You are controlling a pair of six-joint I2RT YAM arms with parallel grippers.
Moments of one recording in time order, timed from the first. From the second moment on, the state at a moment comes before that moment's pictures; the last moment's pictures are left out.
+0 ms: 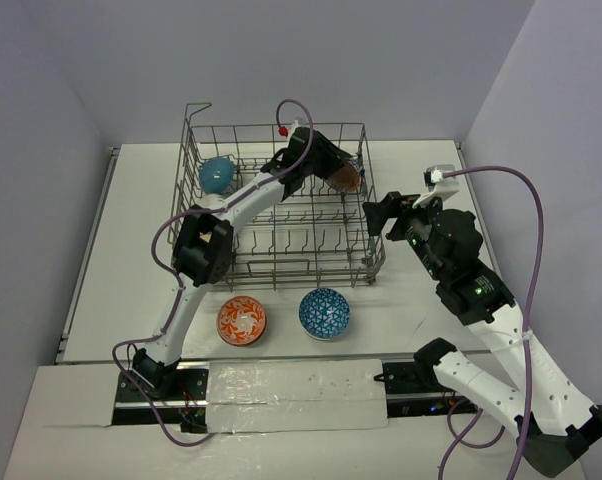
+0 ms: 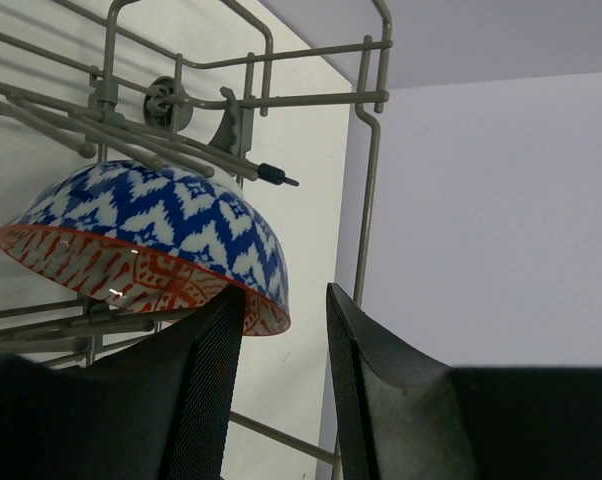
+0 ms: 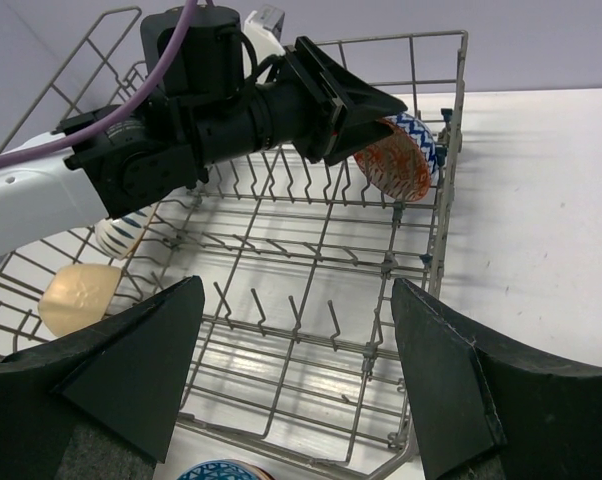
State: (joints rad) left arm -0.64 2.42 2.14 -0.09 0.04 -1.23; right arm 0.51 0.74 0.93 -0.30 0.20 0.31
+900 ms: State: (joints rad) left arm -0.64 2.50 2.22 -0.09 0.03 -1.23; right arm 0.49 0.74 0.93 -0.30 0.20 0.31
